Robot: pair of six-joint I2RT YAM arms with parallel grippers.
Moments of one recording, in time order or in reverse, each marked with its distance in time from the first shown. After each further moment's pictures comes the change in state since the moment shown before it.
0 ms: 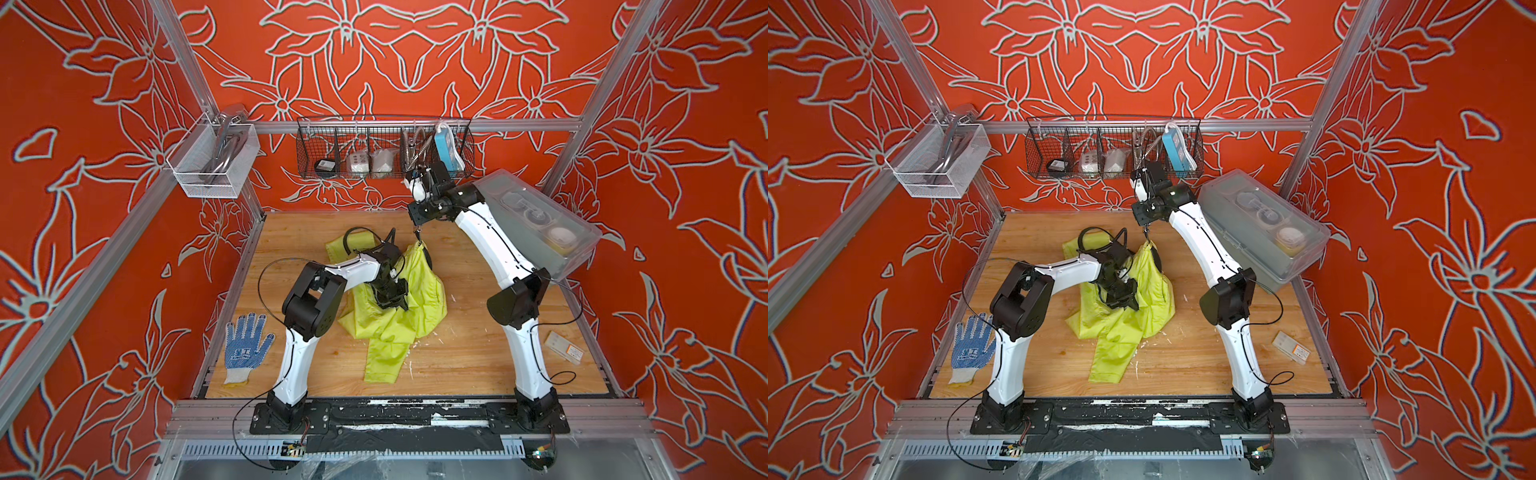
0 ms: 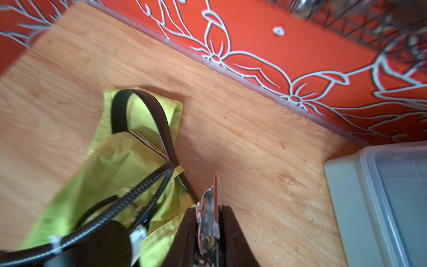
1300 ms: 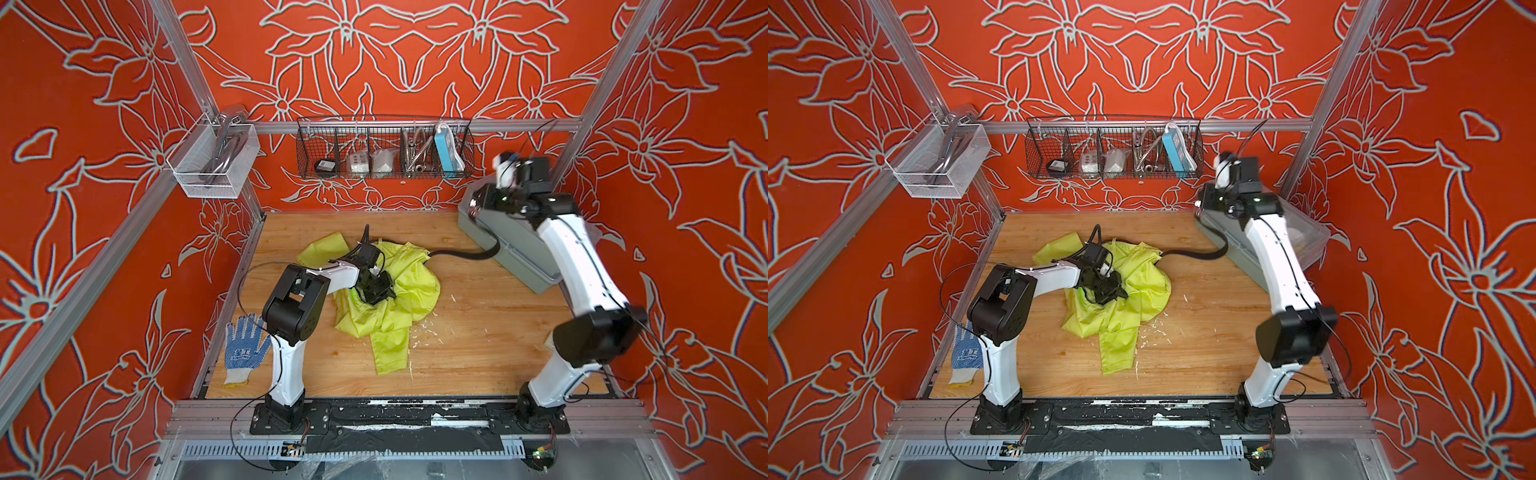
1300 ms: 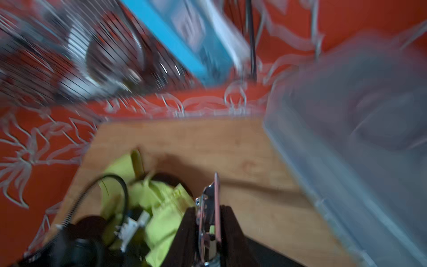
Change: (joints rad) left arm 0.128 -0.105 -0.229 0.304 -0.045 -0.179; right arm -0.354 -0.430 -0.736 0.330 -0.259 0.248
